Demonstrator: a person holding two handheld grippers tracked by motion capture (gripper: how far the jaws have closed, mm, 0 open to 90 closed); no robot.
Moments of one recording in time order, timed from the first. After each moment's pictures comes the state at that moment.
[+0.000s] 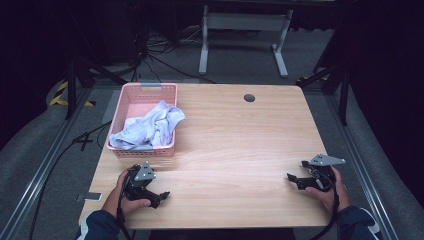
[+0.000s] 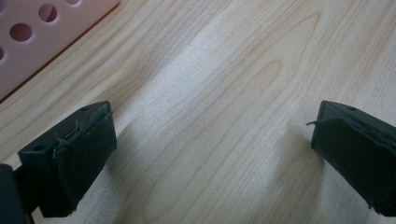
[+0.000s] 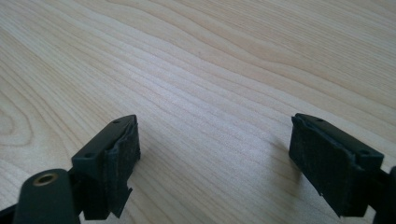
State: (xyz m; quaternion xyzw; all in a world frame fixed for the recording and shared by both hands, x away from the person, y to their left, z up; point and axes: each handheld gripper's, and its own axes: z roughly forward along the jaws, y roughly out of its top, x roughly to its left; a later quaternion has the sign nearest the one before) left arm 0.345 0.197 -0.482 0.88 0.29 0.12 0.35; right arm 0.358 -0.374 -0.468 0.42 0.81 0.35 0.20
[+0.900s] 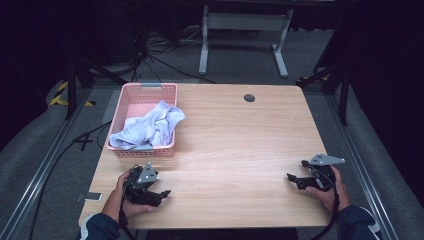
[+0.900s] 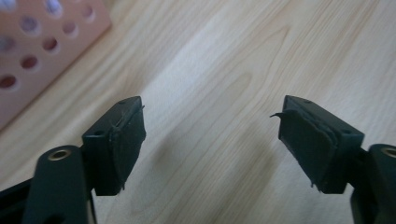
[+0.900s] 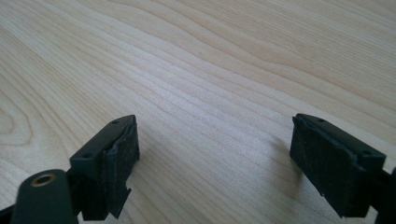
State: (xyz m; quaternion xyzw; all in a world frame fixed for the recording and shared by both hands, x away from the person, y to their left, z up) left arm 0.330 0.187 -0.456 0.89 0.28 0.13 0.34; right arm 0.360 -0.375 -0.467 0.42 0.82 0.35 0.20
